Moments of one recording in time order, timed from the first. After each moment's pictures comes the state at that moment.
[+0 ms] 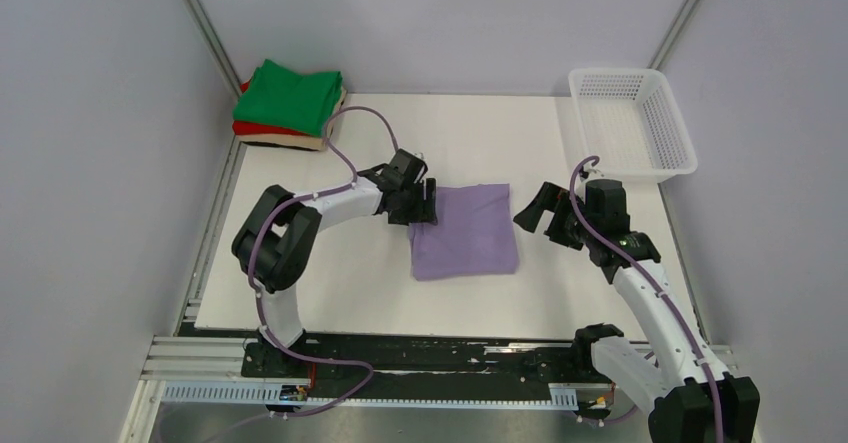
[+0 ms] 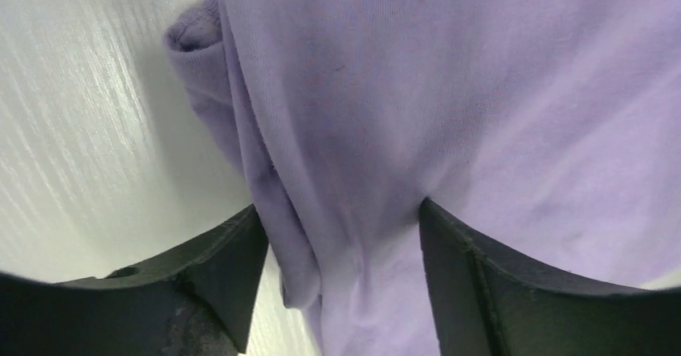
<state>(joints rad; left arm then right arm) -0.62 1.85 1.18 -0.33 0.09 -0.59 0.15 0.91 0.69 -0.47 -0.26 0.53</state>
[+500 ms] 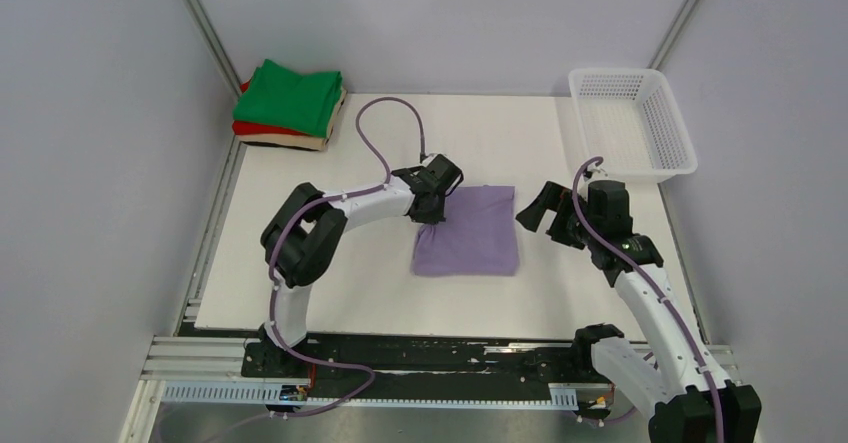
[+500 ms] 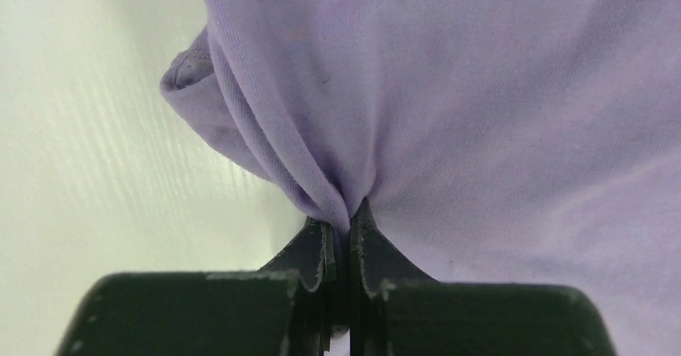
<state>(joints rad) -0.77 1.97 1.36 -0.48 -0.22 -0.61 0.15 0.88 0.69 -0.47 -0.24 0.53</state>
